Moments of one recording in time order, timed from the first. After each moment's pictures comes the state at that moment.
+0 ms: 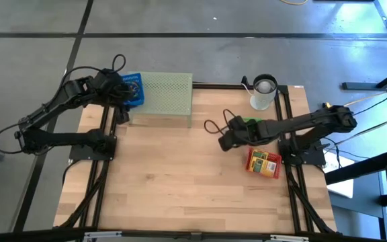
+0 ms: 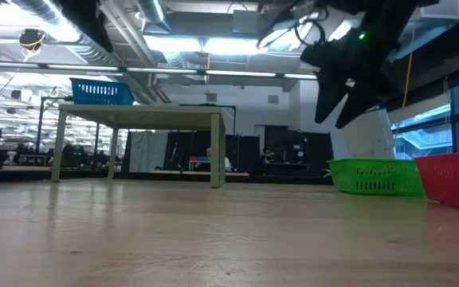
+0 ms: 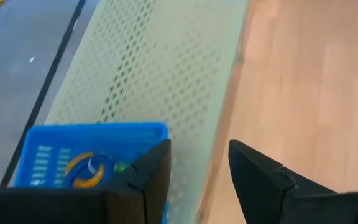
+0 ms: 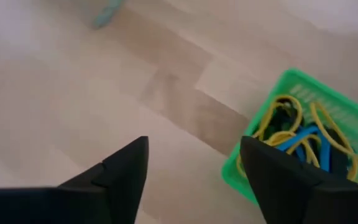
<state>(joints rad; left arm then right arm) 0.58 0.90 1.20 -1.17 0.00 0.36 0.14 1.44 0.97 -0.76 0.48 1.05</state>
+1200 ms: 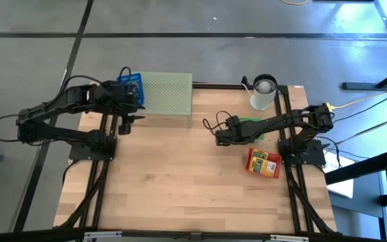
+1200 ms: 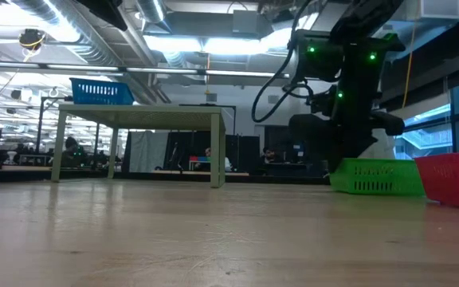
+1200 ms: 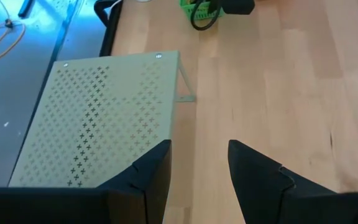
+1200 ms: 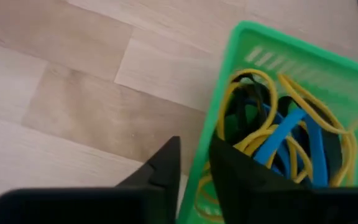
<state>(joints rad) 0.27 0.90 1.20 -1.06 -0.03 0.29 0.02 1.71 0.97 -0.77 0.50 1.24</state>
